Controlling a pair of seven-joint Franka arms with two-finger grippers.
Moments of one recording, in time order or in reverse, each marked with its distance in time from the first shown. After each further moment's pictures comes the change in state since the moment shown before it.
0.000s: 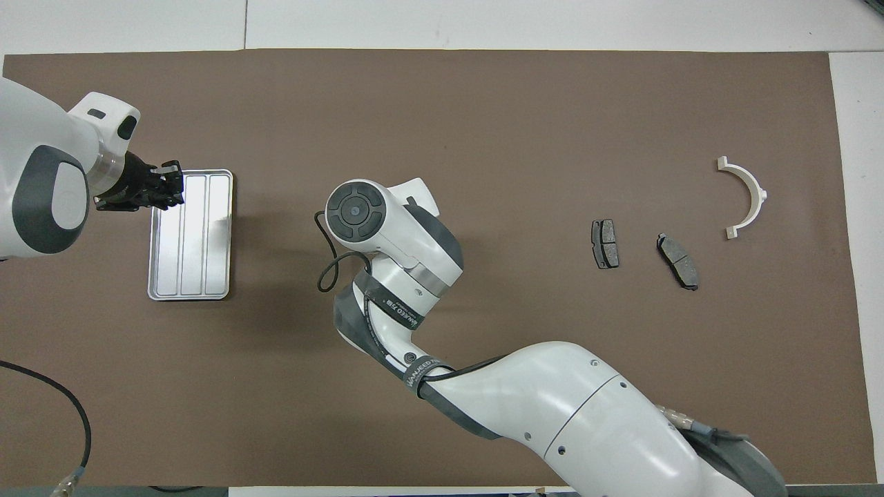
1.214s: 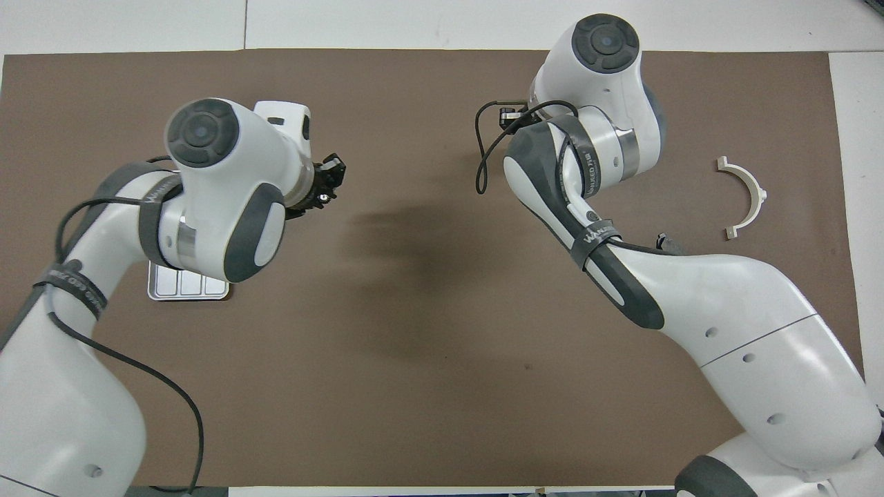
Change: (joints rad) left arm -0.387 0.042 -0.025 0.003 -0.029 0.167 -0.646; right arm -0.408 -0.029 -0.004 0.107 0.105 -0.087 -0.724
